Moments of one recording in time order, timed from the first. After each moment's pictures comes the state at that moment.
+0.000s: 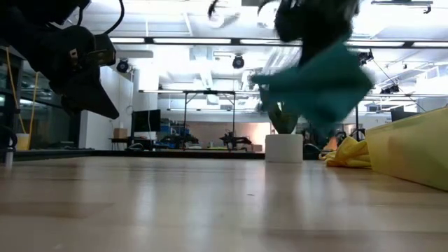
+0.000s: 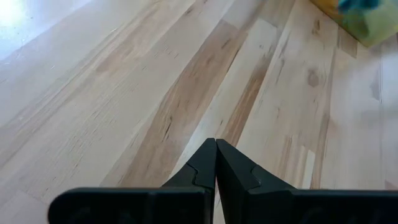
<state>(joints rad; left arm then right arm) -0.12 0.93 0.34 -0.17 -0.33 -0.67 0.14 1.53 1.15 -0.70 -0.10 0.81</state>
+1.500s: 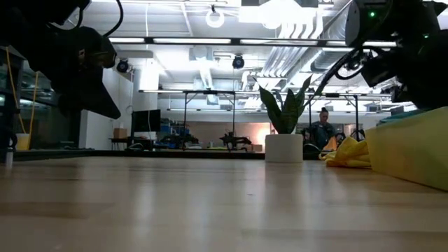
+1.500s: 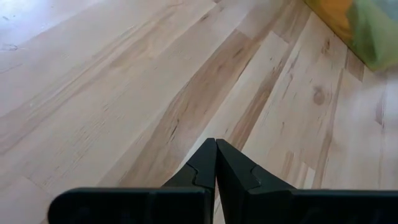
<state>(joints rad) -0.12 0.93 0.34 -0.18 -0.36 -0.78 -0.05 1.08 0.69 -1.12 -0.24 0.34</state>
